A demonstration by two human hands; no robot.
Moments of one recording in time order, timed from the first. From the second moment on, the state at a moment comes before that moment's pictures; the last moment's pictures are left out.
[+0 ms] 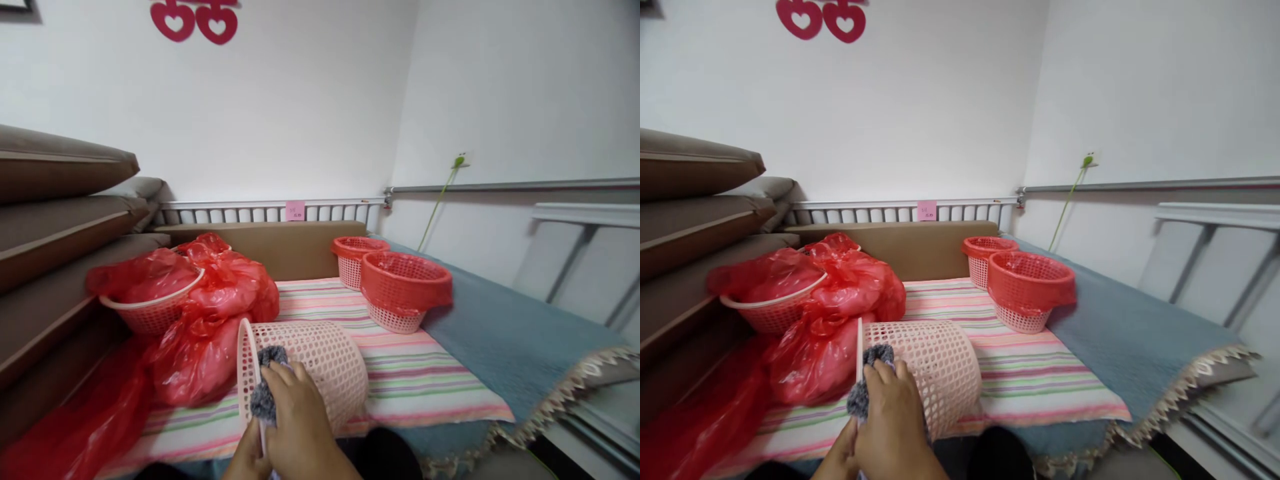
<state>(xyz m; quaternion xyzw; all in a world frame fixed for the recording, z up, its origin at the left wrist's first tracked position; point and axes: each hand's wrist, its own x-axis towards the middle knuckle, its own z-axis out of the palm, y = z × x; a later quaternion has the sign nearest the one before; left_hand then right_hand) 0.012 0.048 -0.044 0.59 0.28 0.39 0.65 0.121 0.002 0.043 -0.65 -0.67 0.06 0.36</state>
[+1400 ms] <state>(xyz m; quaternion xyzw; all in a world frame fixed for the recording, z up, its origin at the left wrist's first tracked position) 0.009 0.055 -0.053 0.60 0.31 0.40 0.63 0.120 -0.011 0.035 -0.64 -0.68 0.04 0.35</state>
